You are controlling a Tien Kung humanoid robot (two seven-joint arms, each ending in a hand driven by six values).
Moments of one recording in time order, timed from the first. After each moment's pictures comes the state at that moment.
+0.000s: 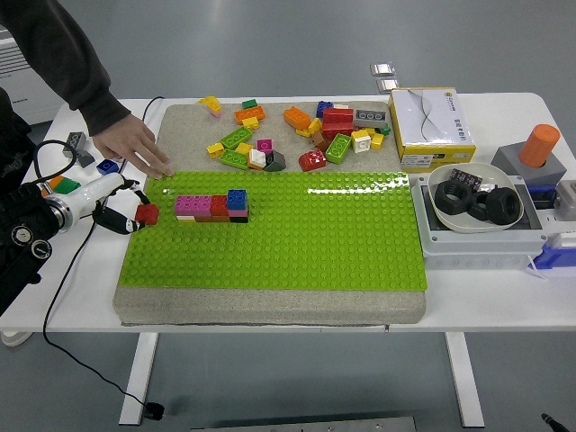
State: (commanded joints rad) left arm -0.61 0.42 -0.96 -1.05 1.66 -0.26 0.20; right arm 0.15 -0.08 1.85 0.18 -2.00 -0.06 -0.22
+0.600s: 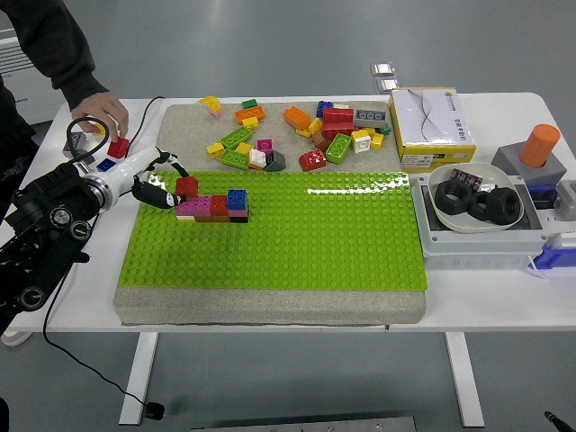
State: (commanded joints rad) left arm -0.64 0.24 -1.07 -1.05 1.73 -0.26 0.27; right arm 0.16 -0.08 1.88 0.18 -2.03 -0.05 -0.21
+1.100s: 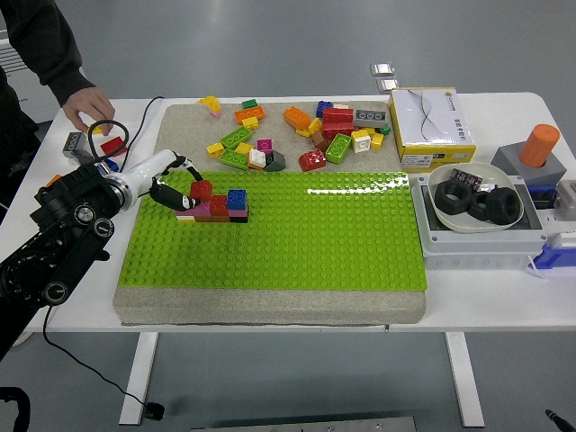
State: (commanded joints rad) left arm -0.67 0.19 -1.04 -0.99 1.74 -0.26 0.29; right arm 0.16 -0.09 1.88 0.18 -2.03 -0.05 -0.21
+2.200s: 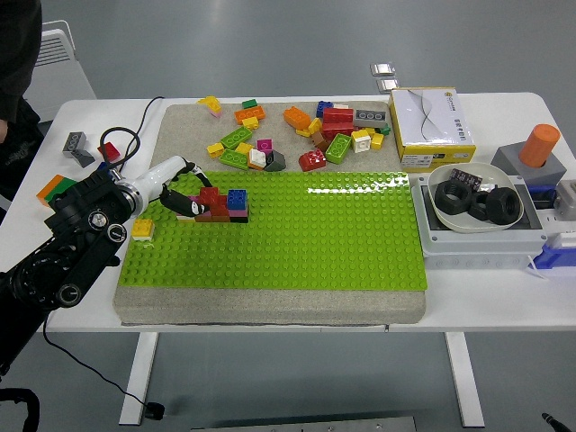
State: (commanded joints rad) left arm -0.68 0.16 -1.02 -0.95 1.75 -0.23 0.26; right arm 0.15 -0.08 1.87 0.18 -2.04 -0.05 -0.21
